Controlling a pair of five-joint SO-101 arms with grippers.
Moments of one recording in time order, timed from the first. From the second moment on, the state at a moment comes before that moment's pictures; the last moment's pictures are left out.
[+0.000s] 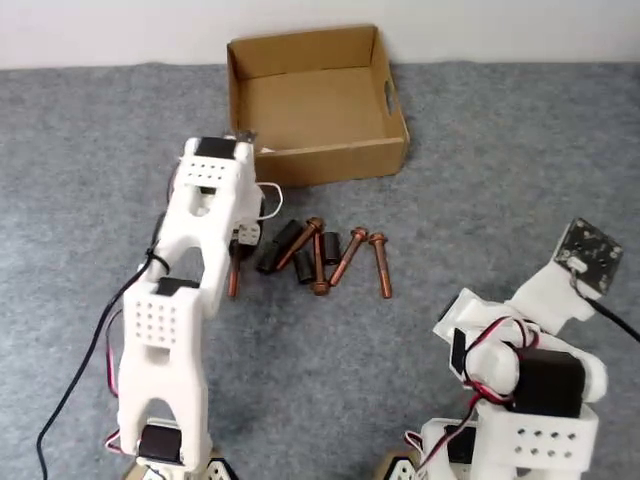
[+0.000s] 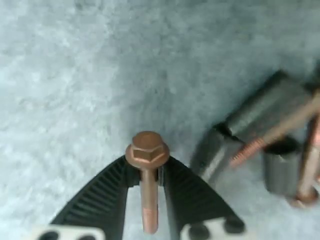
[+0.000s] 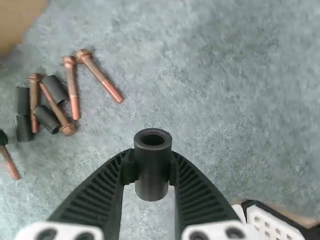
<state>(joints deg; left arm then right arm) 4.6 43.8 -31.9 98.3 15.4 1.7 -61.4 32.3 100.4 -31.2</state>
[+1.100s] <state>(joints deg) 4.8 -67.3 33.5 66.9 20.7 -14.9 -87.2 52.7 81.1 -11.2</state>
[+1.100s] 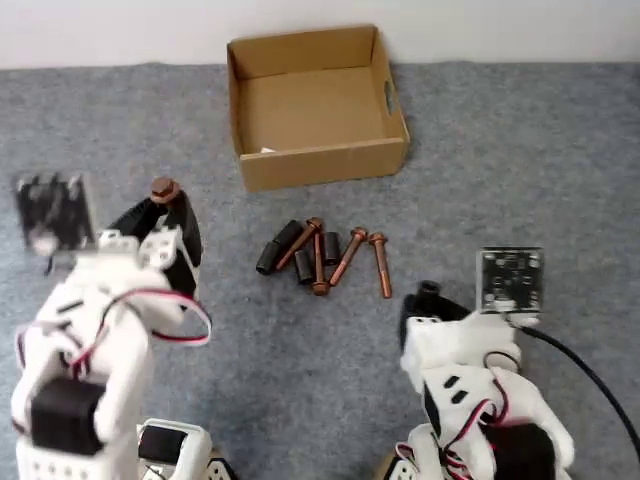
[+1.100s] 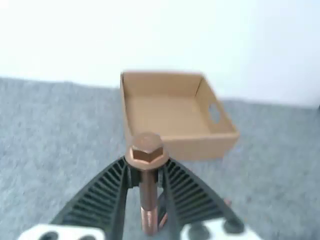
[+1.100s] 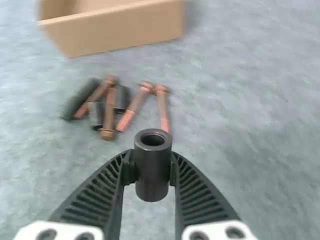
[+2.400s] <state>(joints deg) 26.9 -99.2 55.5 56.1 34.2 -50.6 -86.9 63.0 47.9 10.8</state>
